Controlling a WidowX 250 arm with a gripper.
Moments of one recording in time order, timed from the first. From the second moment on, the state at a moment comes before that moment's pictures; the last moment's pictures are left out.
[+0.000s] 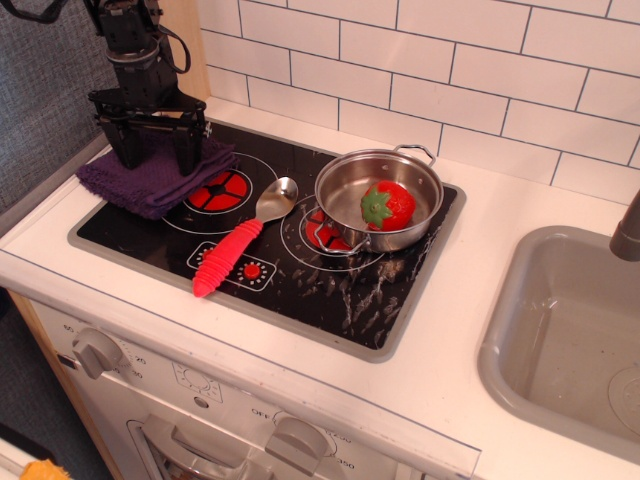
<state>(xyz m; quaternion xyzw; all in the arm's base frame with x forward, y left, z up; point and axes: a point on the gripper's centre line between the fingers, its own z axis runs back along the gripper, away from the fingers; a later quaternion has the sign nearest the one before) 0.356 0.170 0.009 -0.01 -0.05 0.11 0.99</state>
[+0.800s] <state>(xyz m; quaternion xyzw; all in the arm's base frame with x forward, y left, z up) 0.402 0.121 0.011 -0.02 -0.05 0.09 0.99</state>
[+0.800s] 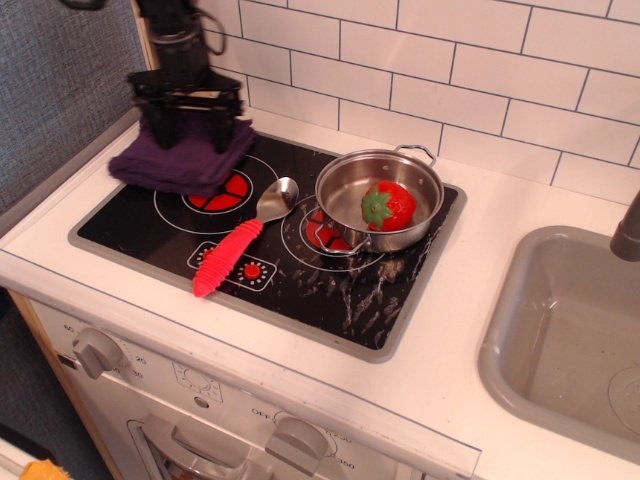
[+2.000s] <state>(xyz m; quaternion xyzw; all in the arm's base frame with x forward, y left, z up) 0.380 0.063 0.041 0.00 -0.06 0.04 1.00</state>
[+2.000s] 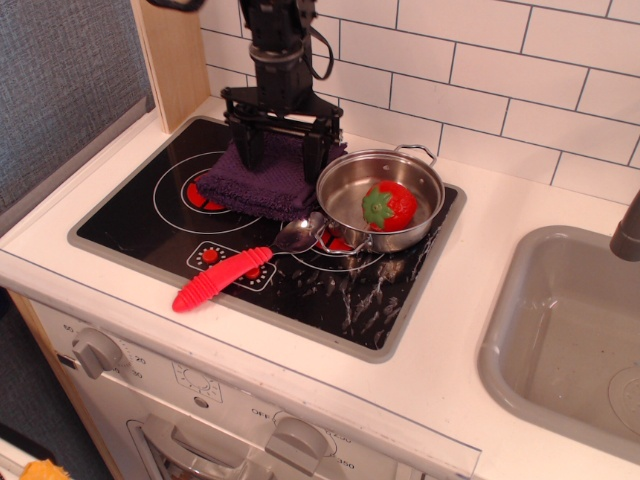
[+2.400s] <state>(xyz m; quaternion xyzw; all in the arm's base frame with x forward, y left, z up) 0.358 0.056 0.071 0.01 -0.08 0.03 1.00</state>
